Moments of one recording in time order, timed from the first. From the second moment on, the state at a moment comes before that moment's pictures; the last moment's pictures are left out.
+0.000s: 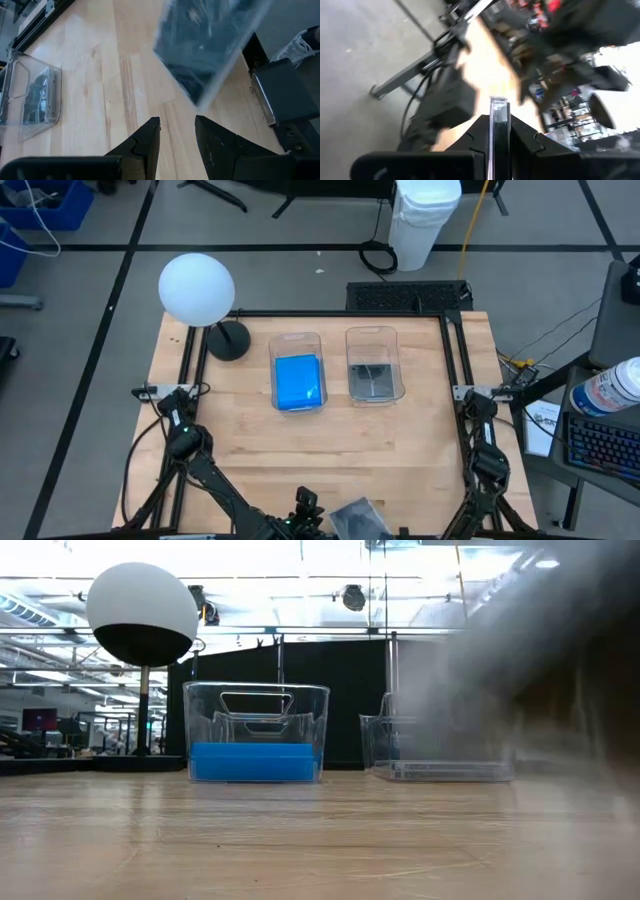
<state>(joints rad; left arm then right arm) -0.81 2.39 2.14 -0.94 -0.72 -0.29 1.09 2.43 1.87 -0.38 1.26 -0.07</state>
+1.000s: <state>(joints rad) -0.82 1.92 2.14 -0.91 -0.67 0.21 0.82 1.40 1.34 -0.55 0.88 0.10</state>
